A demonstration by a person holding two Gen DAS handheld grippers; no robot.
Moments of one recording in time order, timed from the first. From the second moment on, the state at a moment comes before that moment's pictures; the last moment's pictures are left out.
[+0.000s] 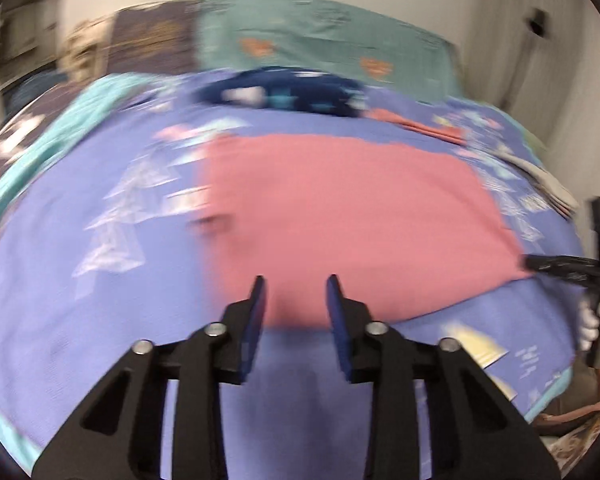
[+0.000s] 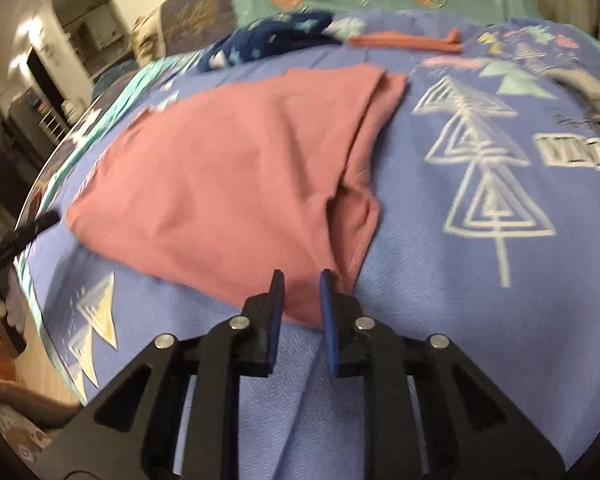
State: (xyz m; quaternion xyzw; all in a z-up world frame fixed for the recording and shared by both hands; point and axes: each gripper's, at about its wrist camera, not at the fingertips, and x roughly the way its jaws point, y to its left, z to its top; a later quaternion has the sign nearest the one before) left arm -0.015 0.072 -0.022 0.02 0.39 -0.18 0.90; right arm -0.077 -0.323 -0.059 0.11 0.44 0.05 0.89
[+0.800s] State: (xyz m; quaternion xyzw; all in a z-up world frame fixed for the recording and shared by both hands) left arm 0.012 0.128 -0.034 0.12 0.36 -0.35 0.86; right arm -0.069 -0.218 -0.019 0.07 0.42 0.01 0.90
